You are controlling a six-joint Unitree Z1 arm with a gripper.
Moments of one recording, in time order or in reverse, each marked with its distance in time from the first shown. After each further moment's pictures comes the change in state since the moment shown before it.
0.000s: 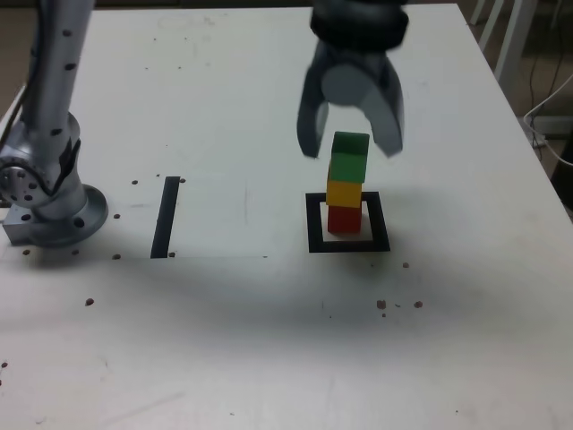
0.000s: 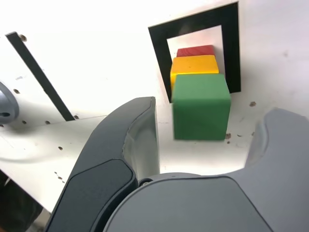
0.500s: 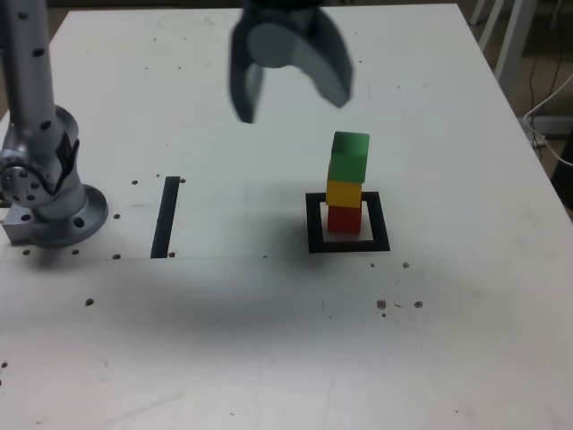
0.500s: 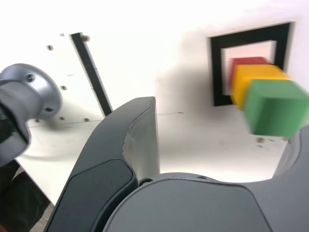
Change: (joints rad) arm 0.043 -0.225 0.241 -0.002 0.048 -0.035
